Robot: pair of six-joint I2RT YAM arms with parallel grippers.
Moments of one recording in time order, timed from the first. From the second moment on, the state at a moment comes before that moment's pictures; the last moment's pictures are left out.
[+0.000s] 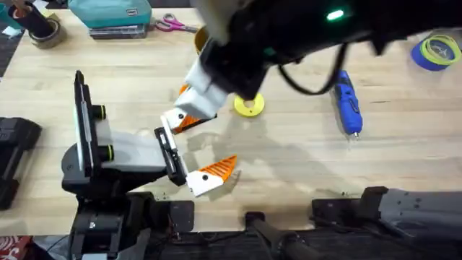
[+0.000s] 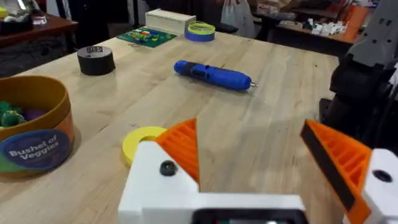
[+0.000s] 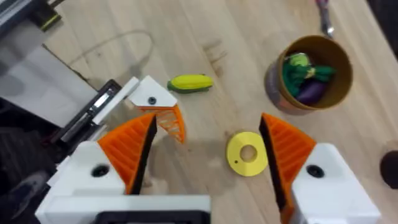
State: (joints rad) left arm 0.03 0.01 0.01 -0.13 1.18 0.03; right arm 0.98 1.49 1.69 -1.05 0.02 -0.12
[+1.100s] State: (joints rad) left arm 0.03 0.01 0.01 -0.13 1.18 0.03; right arm 0.47 0.99 0.93 -0.88 -0.53 -0.63
